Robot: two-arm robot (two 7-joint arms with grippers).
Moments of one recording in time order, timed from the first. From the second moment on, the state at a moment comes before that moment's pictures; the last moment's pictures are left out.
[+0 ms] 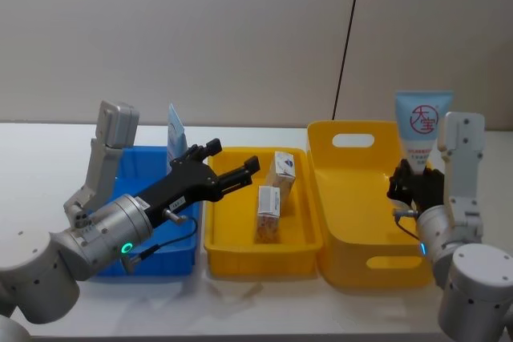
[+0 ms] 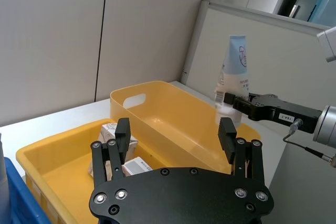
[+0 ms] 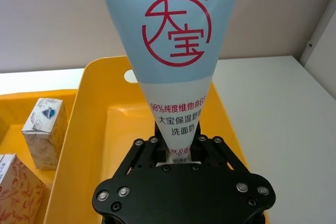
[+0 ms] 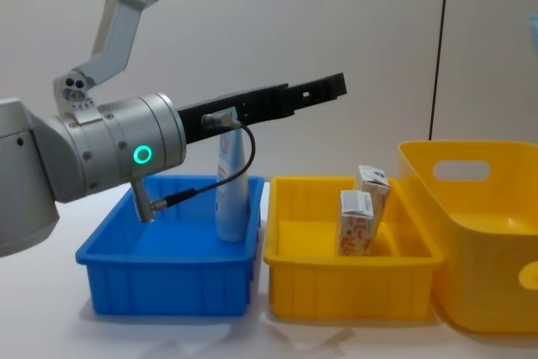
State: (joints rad) left arm -0.55 0.17 0.40 -1.21 -0.58 0.05 -0.65; right arm 0.27 0.03 -0.07 -1.57 0.03 0.40 -0.18
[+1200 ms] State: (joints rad) left arm -0.55 0.17 0.40 -1.21 -0.58 0.05 -0.65; right arm 0.25 0.02 -0.07 -1.60 0.05 0.41 -0.14
